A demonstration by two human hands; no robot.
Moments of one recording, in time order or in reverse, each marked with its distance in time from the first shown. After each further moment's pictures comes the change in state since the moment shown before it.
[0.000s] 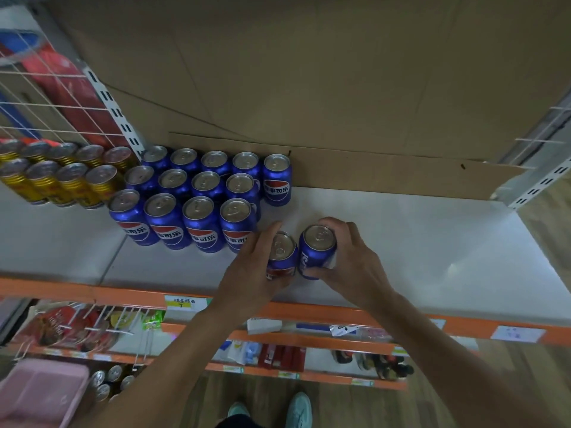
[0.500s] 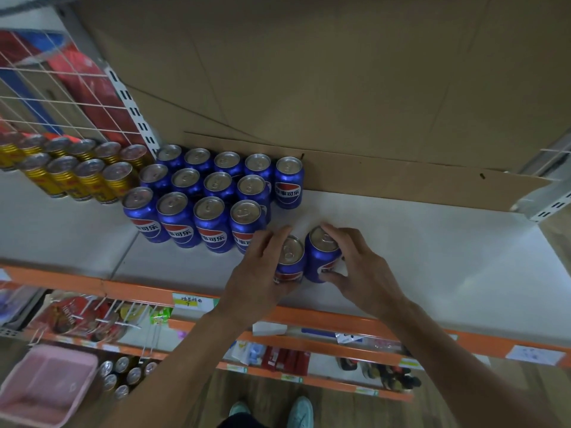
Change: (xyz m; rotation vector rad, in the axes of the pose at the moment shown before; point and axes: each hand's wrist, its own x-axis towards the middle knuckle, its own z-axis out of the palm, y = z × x) left_hand 0.001 -0.004 0.004 0.085 0.086 0.078; right_hand 0.003 0.013 0.000 -0.110 -0.063 -0.203
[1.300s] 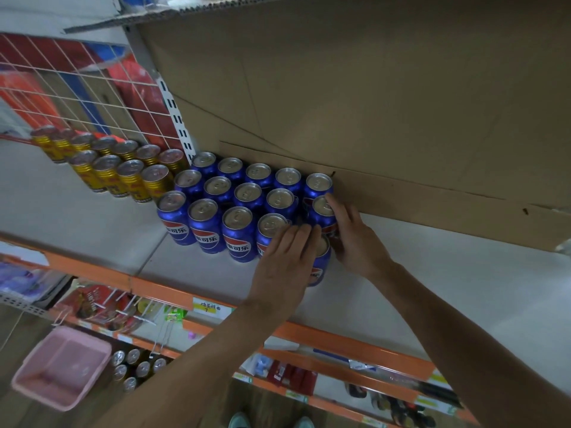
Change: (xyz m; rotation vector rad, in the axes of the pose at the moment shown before) left_hand 0.031 0.015 -0.010 0.672 0.069 0.118; right_hand 0.106 0.016 0.026 -0.026 -0.107 0.003
